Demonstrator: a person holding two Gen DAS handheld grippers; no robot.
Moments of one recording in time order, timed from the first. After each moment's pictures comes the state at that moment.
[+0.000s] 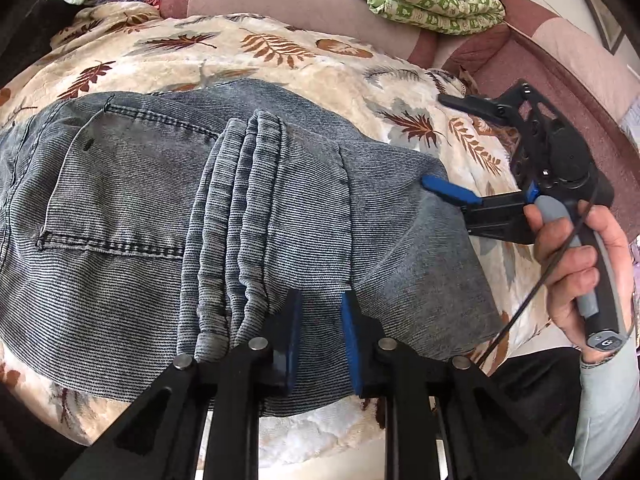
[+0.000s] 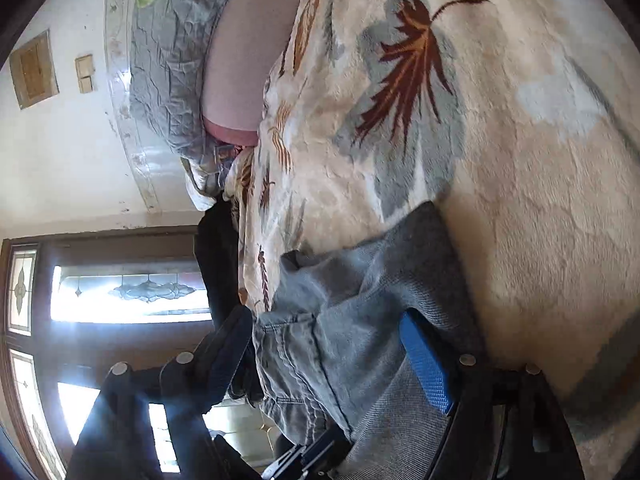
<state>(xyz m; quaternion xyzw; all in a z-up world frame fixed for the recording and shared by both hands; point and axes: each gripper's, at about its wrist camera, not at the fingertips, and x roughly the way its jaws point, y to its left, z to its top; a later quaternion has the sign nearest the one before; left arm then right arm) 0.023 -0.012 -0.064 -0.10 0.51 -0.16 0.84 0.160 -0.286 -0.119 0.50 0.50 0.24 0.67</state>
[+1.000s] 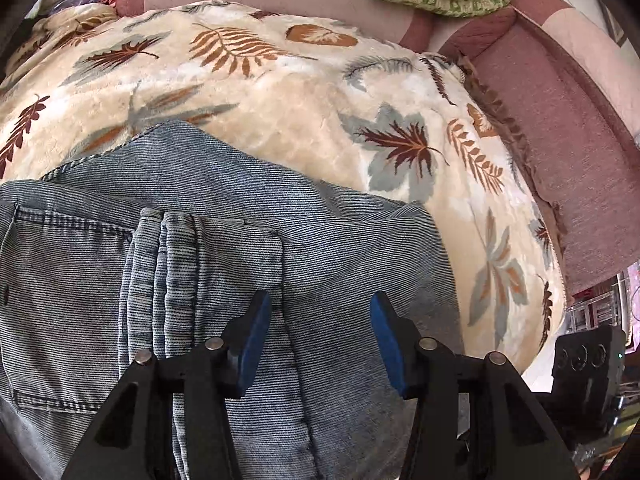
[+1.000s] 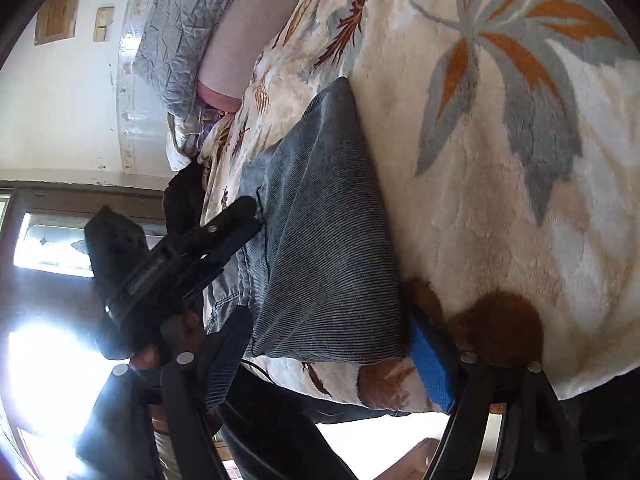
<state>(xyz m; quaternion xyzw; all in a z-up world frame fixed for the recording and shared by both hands) 0.108 -0.060 -0.046 -0.09 0.55 -0.18 0.81 0.023 -0.285 -0.132 0.42 0.52 0.22 0.71</state>
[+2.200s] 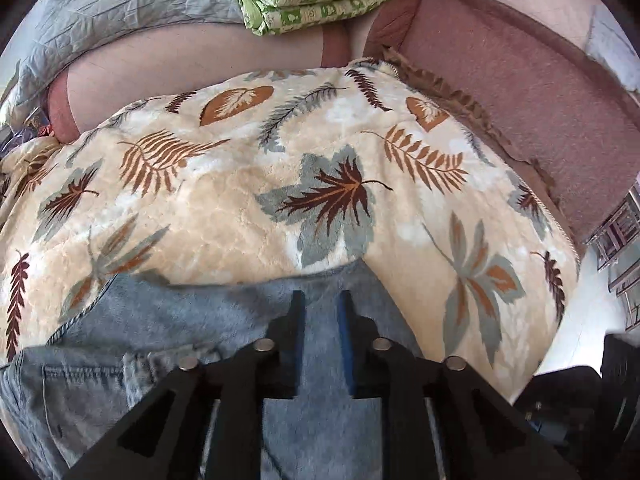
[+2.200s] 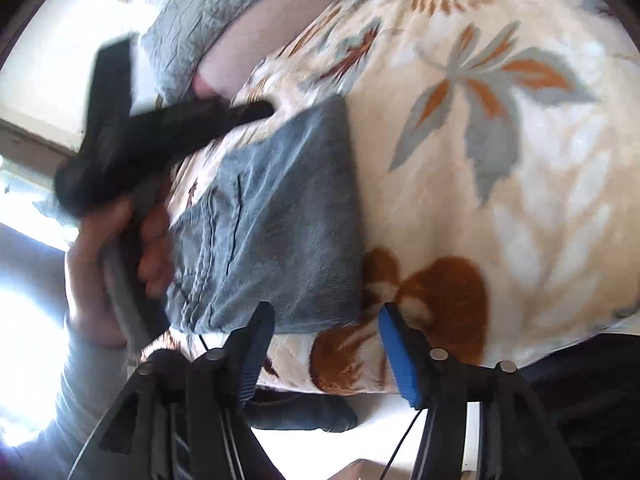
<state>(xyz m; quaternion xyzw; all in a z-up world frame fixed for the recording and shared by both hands) 0.105 -0.112 0.002 0.05 0.47 -0.25 0.85 -0.030 -0.307 -0.088 0.32 0.48 0.15 0.80</state>
